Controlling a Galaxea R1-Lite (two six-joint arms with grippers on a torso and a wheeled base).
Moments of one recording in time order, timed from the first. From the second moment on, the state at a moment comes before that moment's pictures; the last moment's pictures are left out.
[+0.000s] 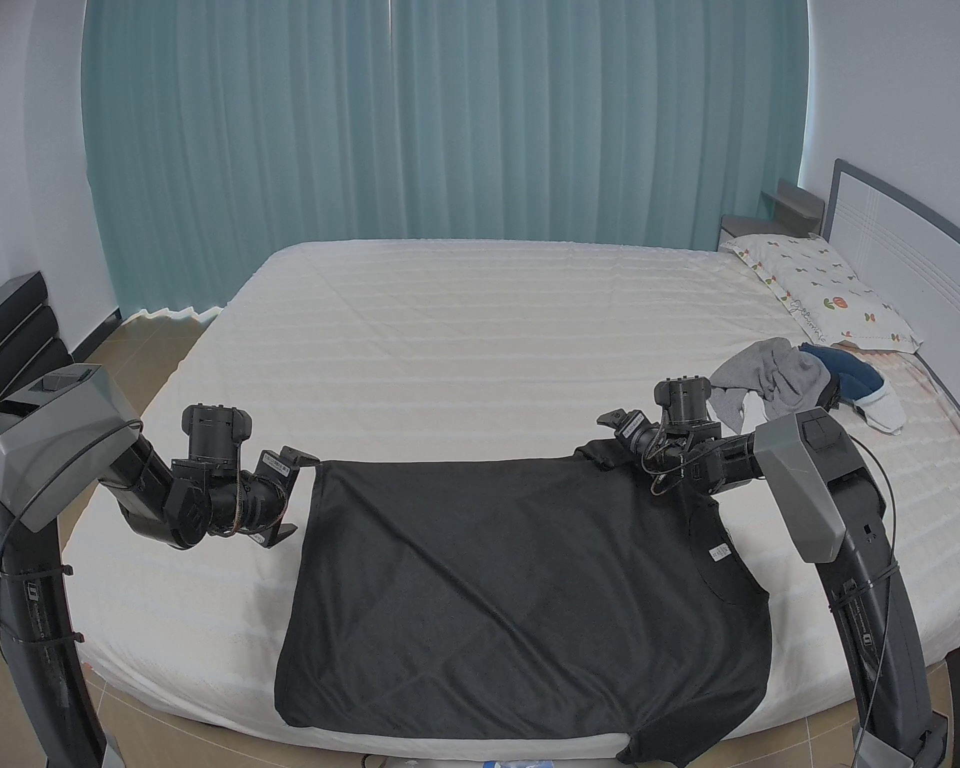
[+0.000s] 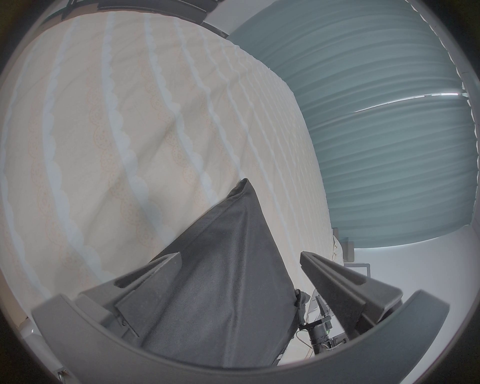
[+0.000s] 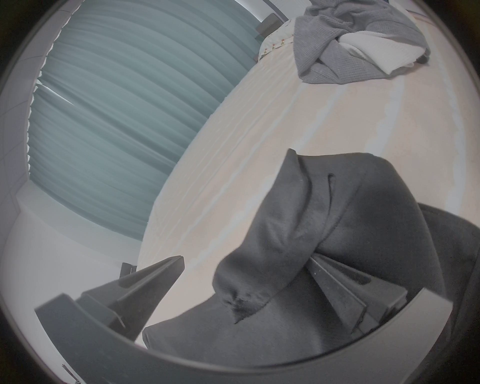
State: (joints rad) left arm -0.08 2.23 -0.96 -0.60 -0.19 -1.19; right arm 0.21 2.80 -2.00 -0.39 0.06 0.93
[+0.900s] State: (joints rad) left arm -0.08 2.22 -0.96 -0.60 -0.19 -1.20; right arm 0.21 2.86 -2.00 -0.71 0.12 0.73
